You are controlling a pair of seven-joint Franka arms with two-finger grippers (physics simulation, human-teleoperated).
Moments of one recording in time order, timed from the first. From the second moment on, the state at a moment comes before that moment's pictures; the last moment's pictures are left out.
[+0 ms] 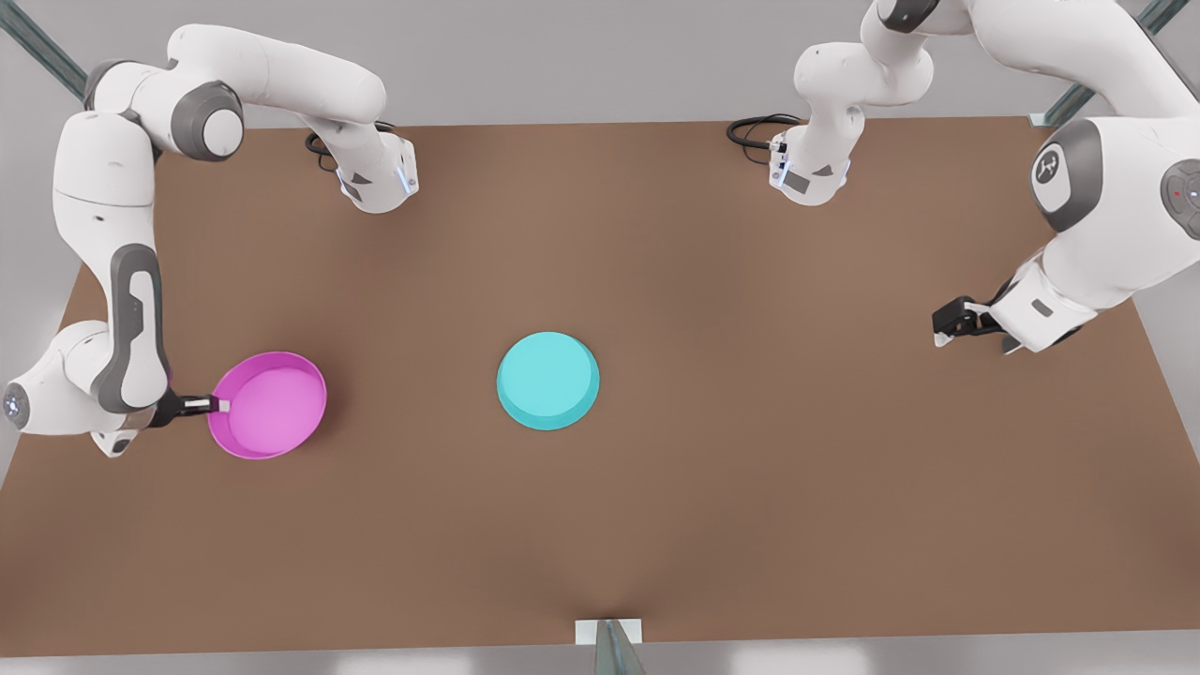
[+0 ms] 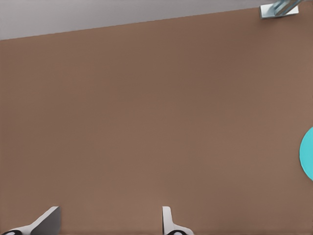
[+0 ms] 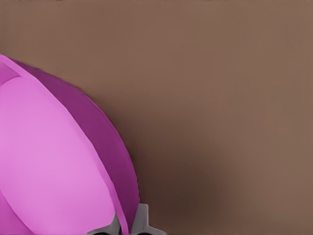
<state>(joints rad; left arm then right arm) -0.09 0.22 0.06 -1.31 -0.03 1.53 0.11 -0.40 0.70 -0.02 -1.55 0.18 1.88 -0.59</state>
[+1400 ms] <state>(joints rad) -0.08 0.23 0.06 -1.32 -0.03 1.57 0.11 0.33 0.70 0.12 -1.49 0.21 1.87 -0.10</state>
